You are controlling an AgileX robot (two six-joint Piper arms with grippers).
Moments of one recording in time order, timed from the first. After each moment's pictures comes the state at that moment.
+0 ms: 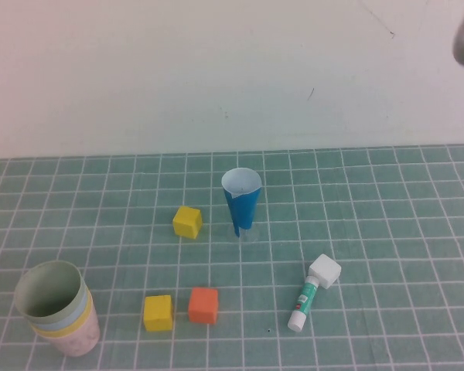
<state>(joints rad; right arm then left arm) 0.56 1.24 -1.43 -0.28 1.01 -0.45 -0.07 0.16 -0.22 0.35 0.13 -0.45</state>
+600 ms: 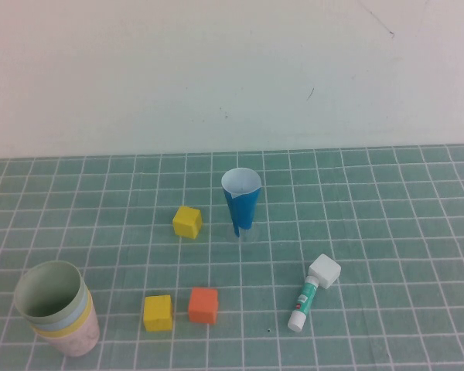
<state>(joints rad) 0.56 0.60 -0.51 -0.20 0.64 -0.28 -0.15 0.16 -0.22 0.37 0.21 -0.45</state>
